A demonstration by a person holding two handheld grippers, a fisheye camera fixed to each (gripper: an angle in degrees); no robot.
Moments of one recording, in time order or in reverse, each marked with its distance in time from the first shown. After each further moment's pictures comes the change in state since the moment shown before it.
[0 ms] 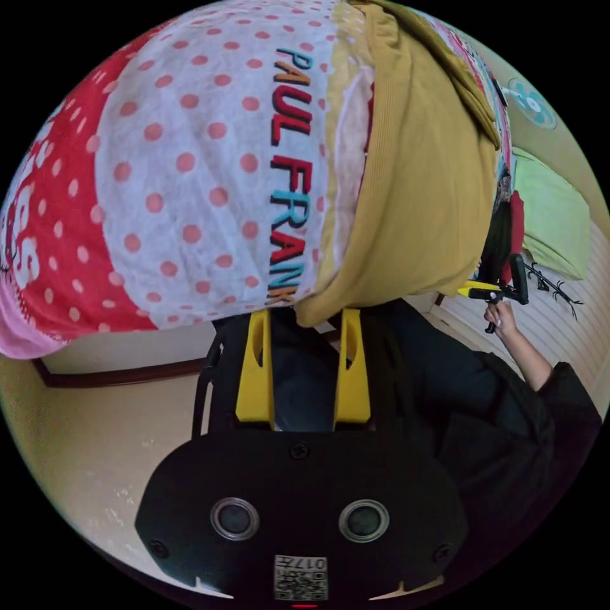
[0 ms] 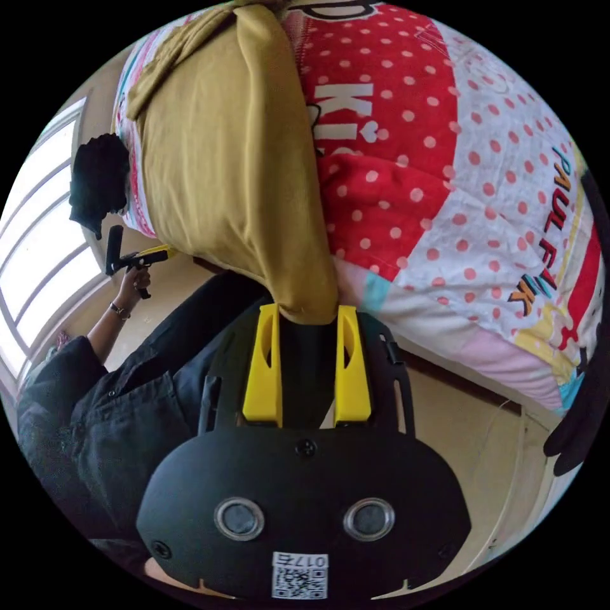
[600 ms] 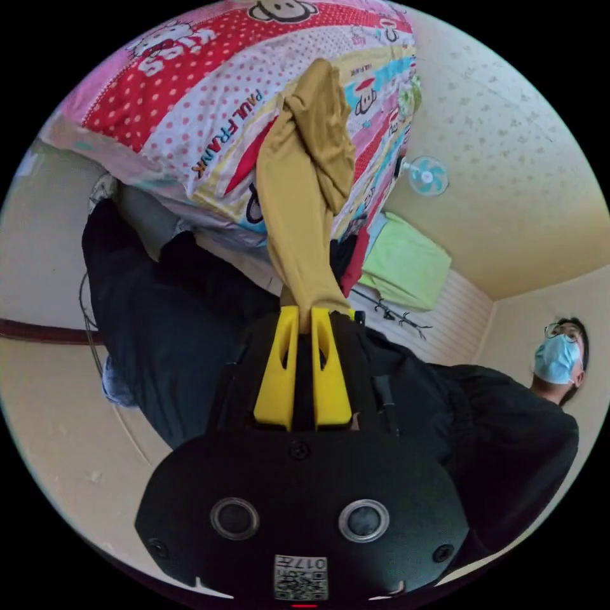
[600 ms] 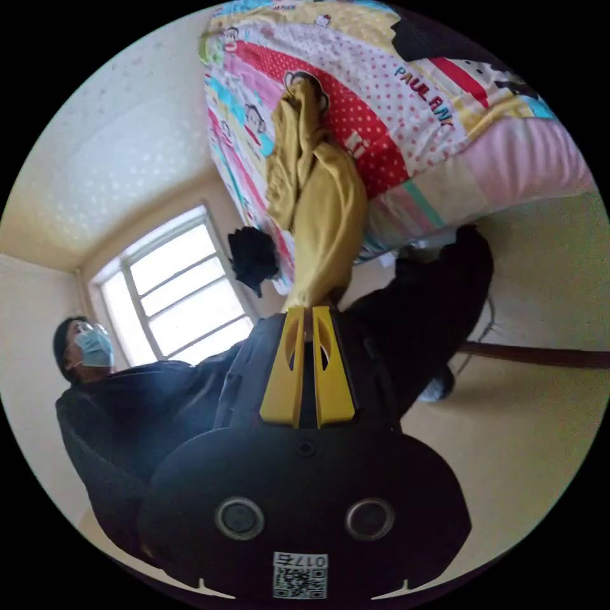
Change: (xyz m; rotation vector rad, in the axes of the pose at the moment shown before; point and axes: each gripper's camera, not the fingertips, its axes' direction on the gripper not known) left arm -0.002 0.176 -0.114 0.253 0.730 -0.095; right arm 0.049 0.205 -0.104 0.493 -0.886 0.034
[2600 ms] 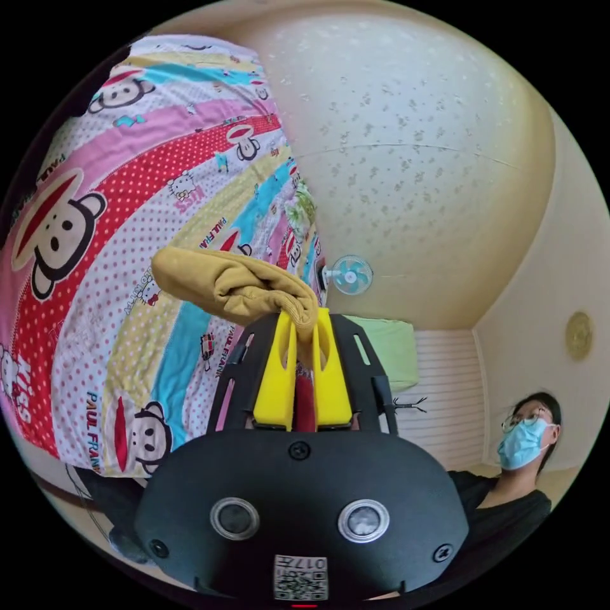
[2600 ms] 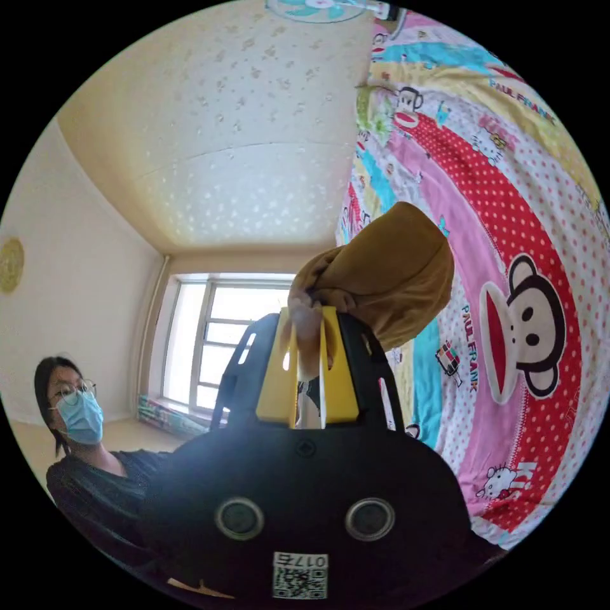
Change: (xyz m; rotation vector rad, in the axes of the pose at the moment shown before) left arm 0.229 -0.181 0.016 0.516 0.065 0.327; right arm -0.215 -0.291 0.043 0.212 -0.195 -0.445
